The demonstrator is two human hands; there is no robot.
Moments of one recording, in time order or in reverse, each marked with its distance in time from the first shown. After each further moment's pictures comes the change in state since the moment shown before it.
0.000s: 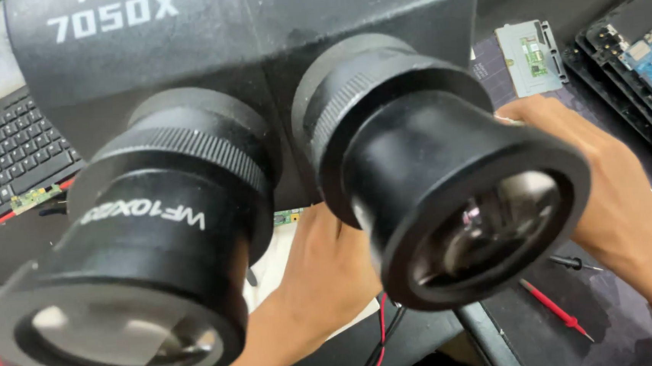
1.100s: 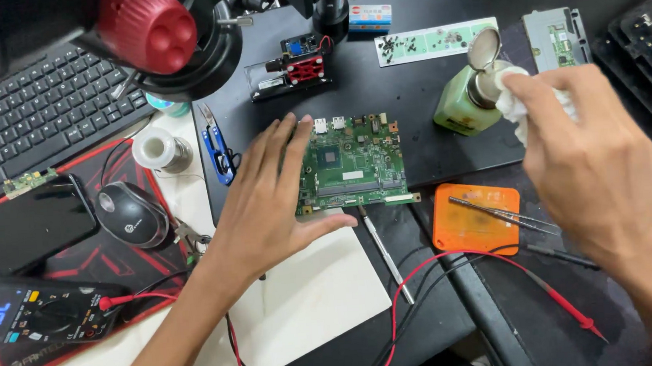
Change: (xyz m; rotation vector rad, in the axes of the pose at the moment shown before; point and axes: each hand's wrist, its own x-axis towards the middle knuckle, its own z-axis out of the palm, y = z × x) left_hand 0.000 -0.077 -0.051 0.334 -0.167 -0.098; right_hand 0.027 -0.032 0.013 -0.214 0.220 0.074
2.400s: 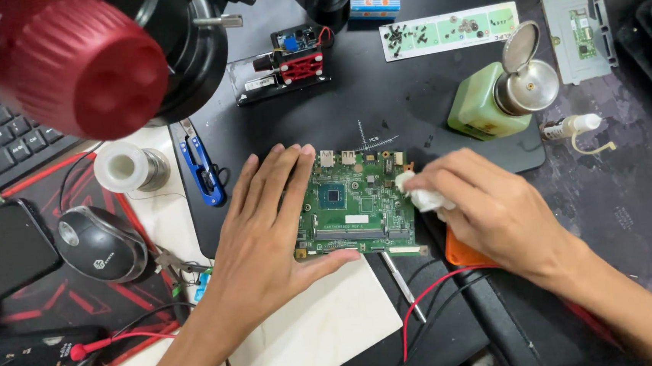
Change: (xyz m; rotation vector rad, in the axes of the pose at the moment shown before) left_hand -0.009 -0.009 0.010 -0.105 -0.099 -0.038; right_hand -0.010 -0.025 0.068 0.603 -0.280 -0.085
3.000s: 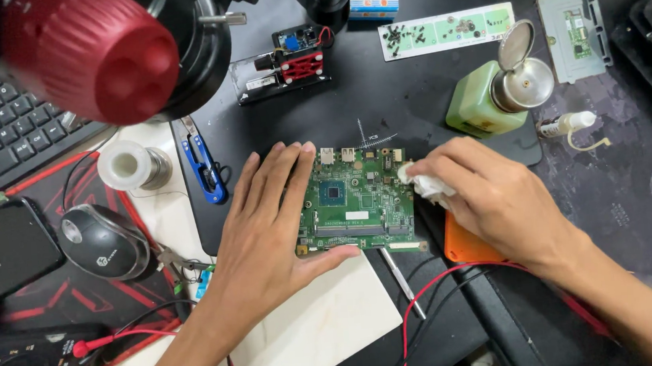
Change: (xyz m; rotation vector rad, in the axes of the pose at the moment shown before) left_hand -0.001 0.001 0.000 0.003 0.002 0.001; right_hand 0.004 -0.001 -0.006 -0.088 0.010 0.035
